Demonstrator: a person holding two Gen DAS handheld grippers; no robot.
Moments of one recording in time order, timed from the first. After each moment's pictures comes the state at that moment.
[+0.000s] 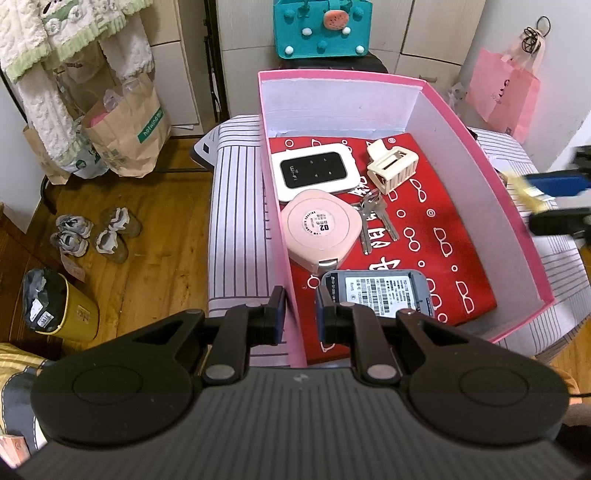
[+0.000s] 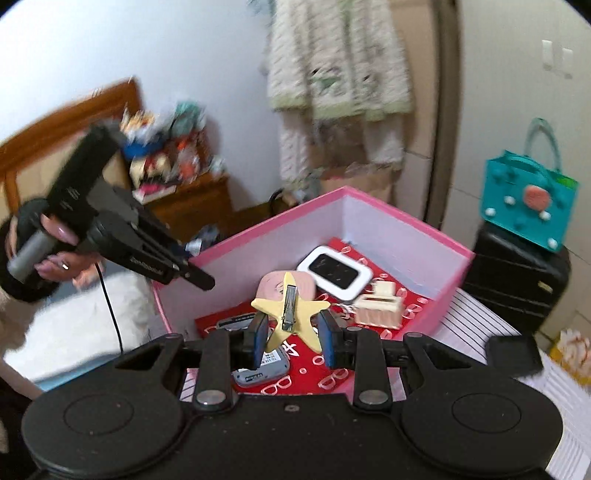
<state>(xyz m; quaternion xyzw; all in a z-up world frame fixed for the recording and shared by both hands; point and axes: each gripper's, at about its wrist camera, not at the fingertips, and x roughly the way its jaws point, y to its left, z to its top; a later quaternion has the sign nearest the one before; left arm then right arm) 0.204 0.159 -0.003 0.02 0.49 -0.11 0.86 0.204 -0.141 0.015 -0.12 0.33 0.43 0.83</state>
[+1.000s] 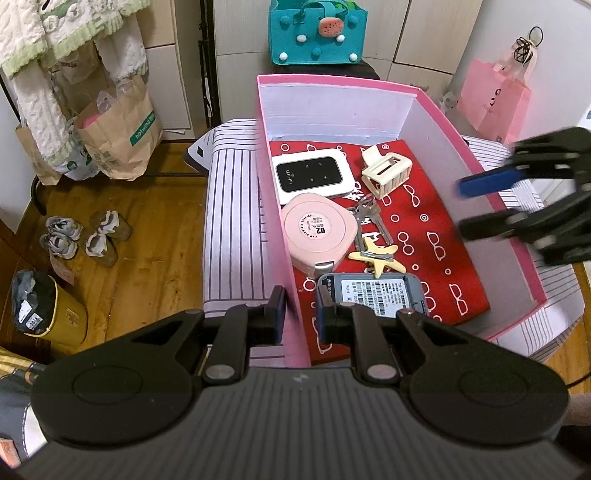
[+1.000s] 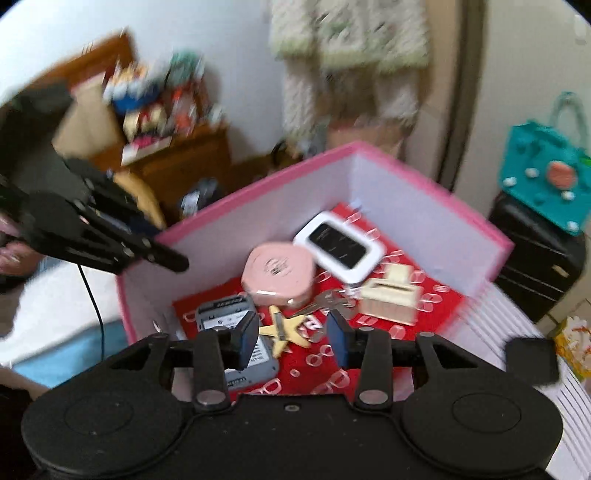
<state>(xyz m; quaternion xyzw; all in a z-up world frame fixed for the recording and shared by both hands) 0.202 0.167 -0.007 0.01 0.48 -0.13 0.87 0.230 -0.124 0.005 -0.14 0.39 0.41 0.81</state>
